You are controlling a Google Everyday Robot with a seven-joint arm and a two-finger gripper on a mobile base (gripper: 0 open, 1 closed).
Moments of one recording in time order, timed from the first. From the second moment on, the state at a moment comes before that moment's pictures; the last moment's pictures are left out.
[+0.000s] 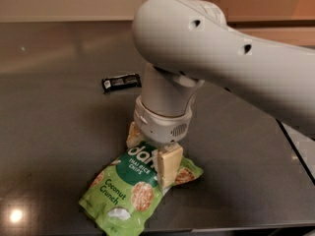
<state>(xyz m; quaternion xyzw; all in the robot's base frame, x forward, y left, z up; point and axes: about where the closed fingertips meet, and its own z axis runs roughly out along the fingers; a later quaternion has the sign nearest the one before) 0.364 0.015 0.843 -0.89 0.44 0.11 0.05</state>
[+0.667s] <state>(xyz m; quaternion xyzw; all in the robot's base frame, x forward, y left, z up) 0.392 0.009 0.889 -0.87 0.48 0.08 0.11</state>
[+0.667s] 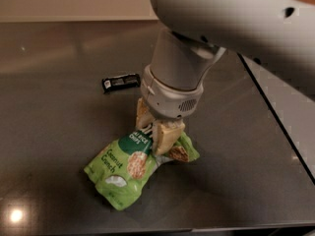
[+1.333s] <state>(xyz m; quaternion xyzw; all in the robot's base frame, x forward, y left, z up) 0.464 -0.001 0.930 -0.84 0.51 0.04 0.17</state>
